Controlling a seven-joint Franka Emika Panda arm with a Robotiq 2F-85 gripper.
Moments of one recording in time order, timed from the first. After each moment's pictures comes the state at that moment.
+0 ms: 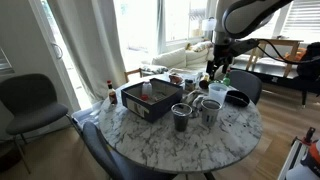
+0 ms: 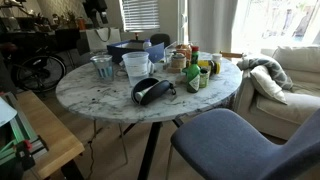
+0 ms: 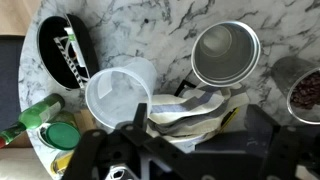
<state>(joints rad) -0.11 -0.42 0.03 -2.57 -0.20 2.25 0.11</state>
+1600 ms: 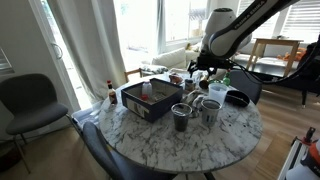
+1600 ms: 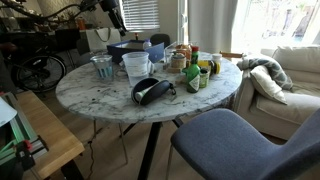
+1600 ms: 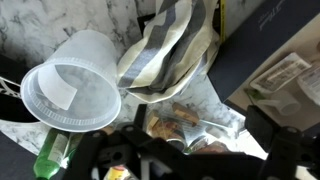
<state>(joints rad) -0.19 -0.14 0.07 -2.51 -0.24 2.72 0.86</state>
